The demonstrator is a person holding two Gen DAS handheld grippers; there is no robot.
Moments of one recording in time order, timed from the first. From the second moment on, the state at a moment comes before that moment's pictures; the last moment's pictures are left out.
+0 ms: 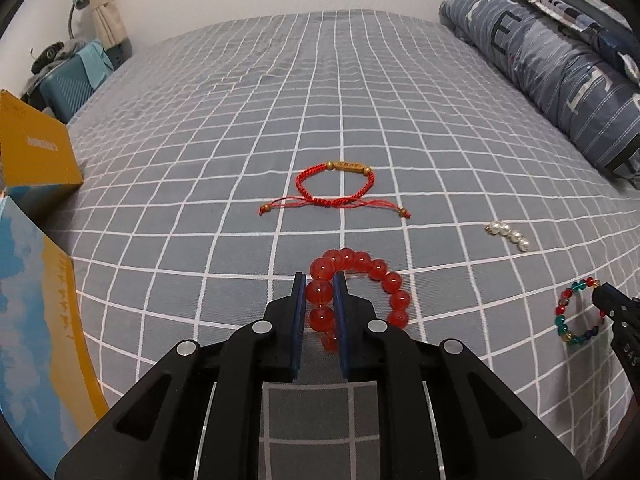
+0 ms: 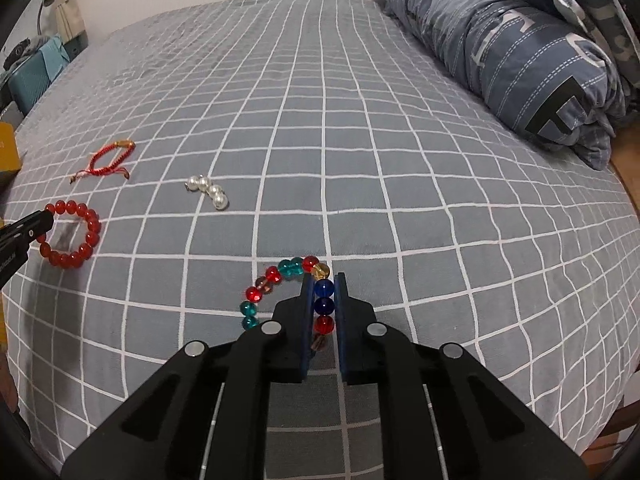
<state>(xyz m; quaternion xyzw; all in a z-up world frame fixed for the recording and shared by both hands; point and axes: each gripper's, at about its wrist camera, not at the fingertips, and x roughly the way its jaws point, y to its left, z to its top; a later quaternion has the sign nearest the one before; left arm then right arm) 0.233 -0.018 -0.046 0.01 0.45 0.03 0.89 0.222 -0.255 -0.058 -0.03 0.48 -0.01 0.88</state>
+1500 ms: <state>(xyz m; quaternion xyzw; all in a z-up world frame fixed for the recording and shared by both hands) 0.157 0.027 0.041 0.00 0.40 0.05 0.92 0.183 -0.196 0.017 -0.01 0.41 0.03 0.91</state>
